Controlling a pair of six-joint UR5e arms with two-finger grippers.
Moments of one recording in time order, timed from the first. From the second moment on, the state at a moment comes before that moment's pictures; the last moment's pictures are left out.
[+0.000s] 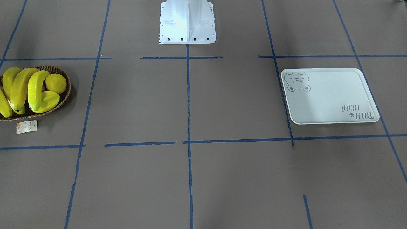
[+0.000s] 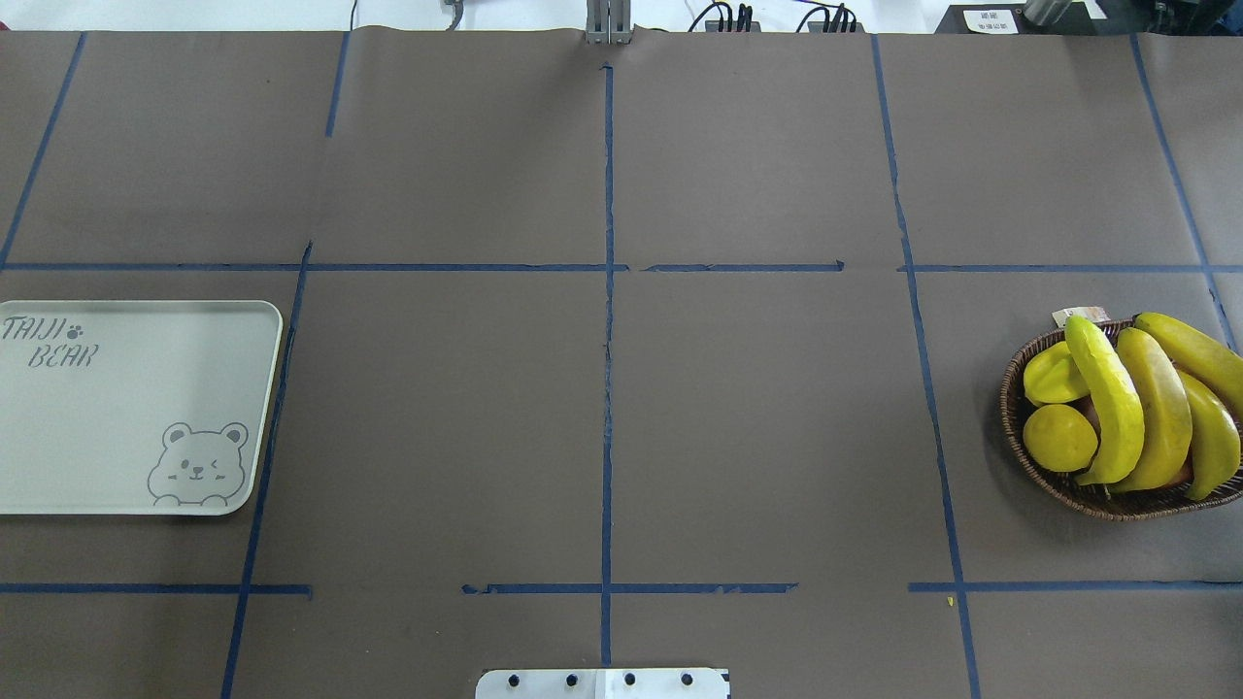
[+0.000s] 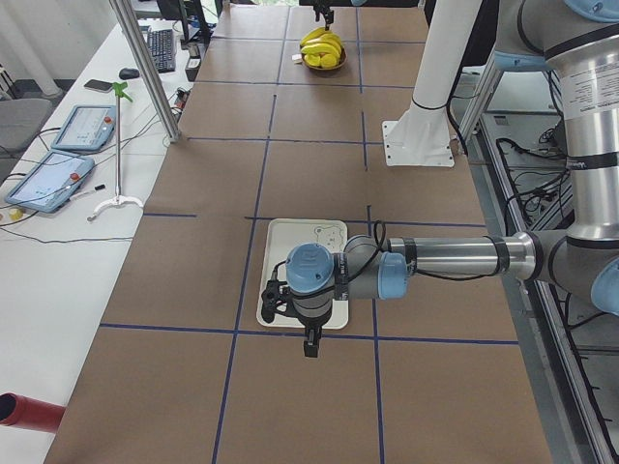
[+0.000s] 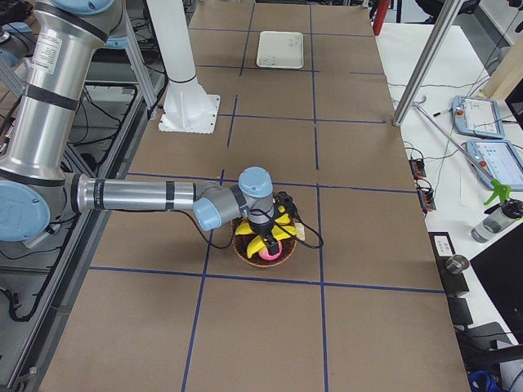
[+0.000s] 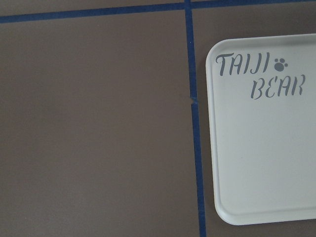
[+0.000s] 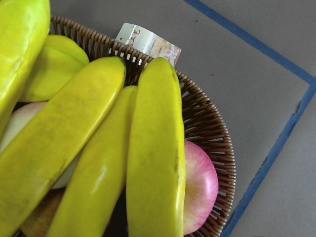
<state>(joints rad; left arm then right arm) -1.58 -1.33 -1.77 -1.57 -2.37 0.12 1.17 -1.89 1.83 -1.10 2.19 -0.02</state>
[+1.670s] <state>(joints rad) -1.58 -1.33 -1.76 -1.57 -2.37 0.12 1.09 -1.91 1.81 -1.10 2.11 -0.09</state>
